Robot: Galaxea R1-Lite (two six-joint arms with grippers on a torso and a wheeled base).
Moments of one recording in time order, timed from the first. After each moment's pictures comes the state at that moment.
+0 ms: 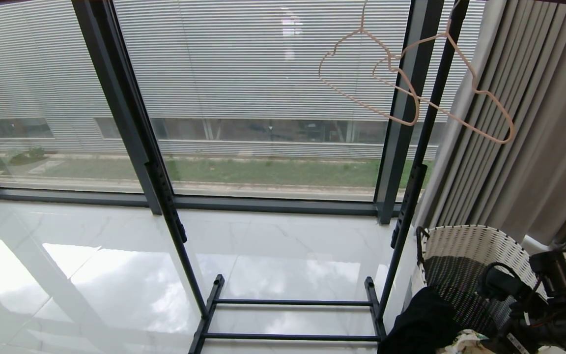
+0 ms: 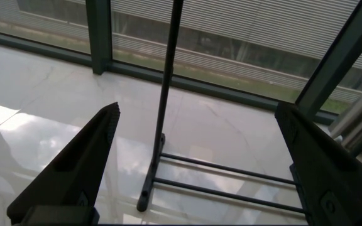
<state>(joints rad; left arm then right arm) 0.00 0.00 0.00 0.00 0.07 -0.12 0.03 1.80 -0.35 -0.46 0.00 -0.59</state>
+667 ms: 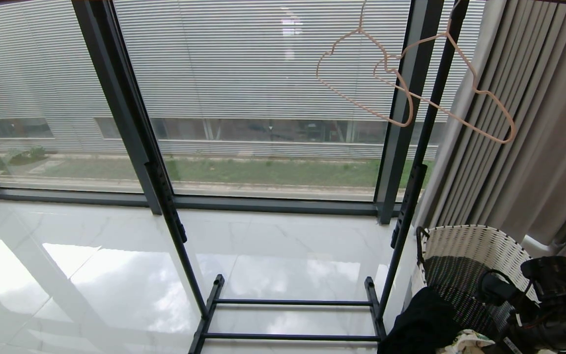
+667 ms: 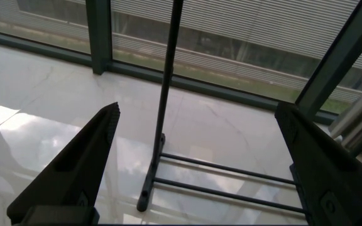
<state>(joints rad) 0.00 0.00 0.00 0.00 0.07 -0.12 -0.03 1.94 -0.37 -0.51 0.00 -0.59</state>
